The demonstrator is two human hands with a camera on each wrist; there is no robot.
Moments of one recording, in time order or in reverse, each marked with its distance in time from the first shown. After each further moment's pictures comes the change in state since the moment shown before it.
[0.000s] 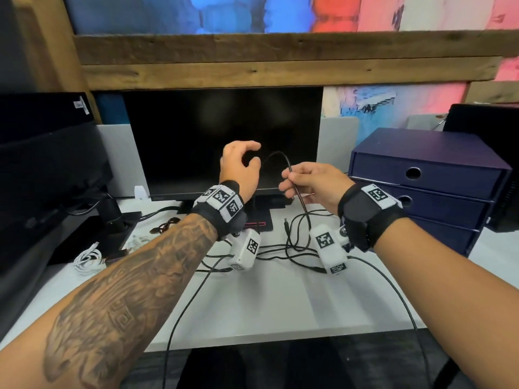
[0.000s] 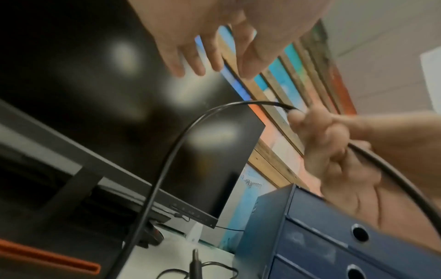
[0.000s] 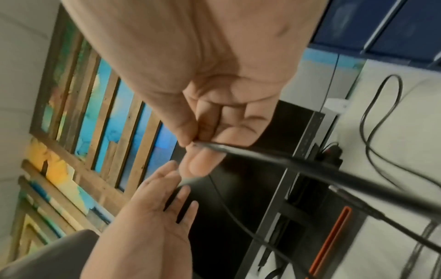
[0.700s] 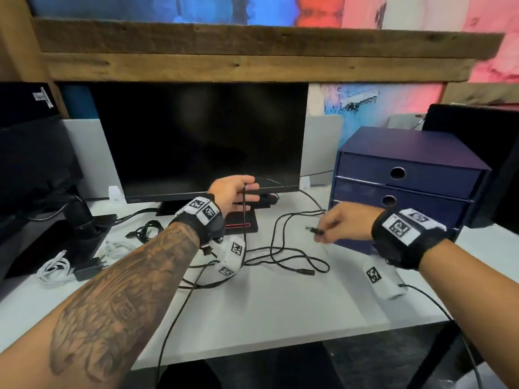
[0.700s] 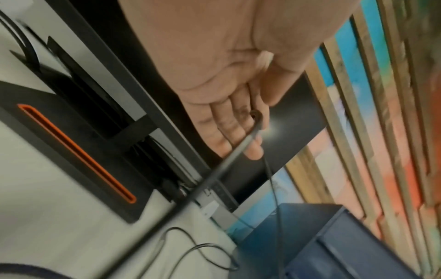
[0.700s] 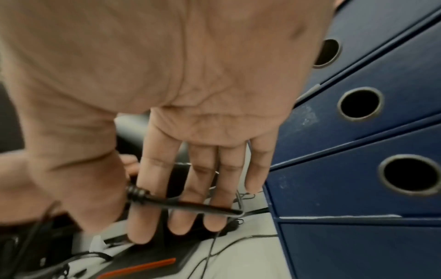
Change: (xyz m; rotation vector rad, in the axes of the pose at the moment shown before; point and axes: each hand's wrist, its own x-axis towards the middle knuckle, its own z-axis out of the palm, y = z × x) left_hand -0.005 -0.025 0.016 -0.477 -0.372 -0.604; right_hand -0.035 0.045 -0.071 -0.943 -0.271 0.215
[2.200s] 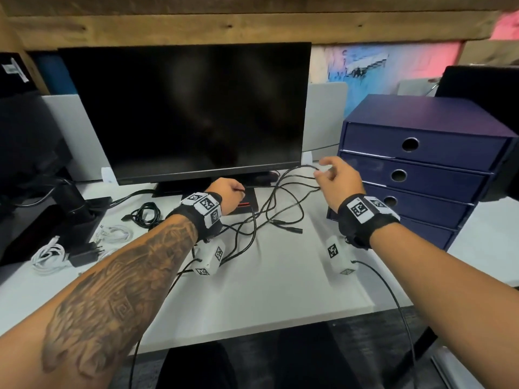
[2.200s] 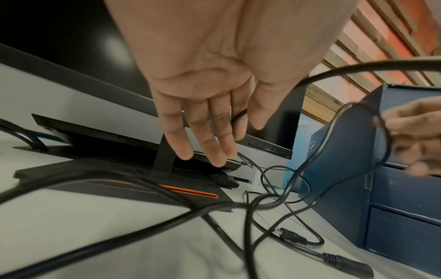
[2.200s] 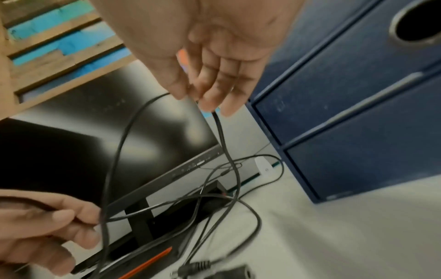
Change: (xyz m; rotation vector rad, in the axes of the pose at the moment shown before) left_hand 0.027 -0.053 -0.014 0.816 -0.006 -0.023; right_hand 0.081 0.019 0.047 0.485 0.866 0.121
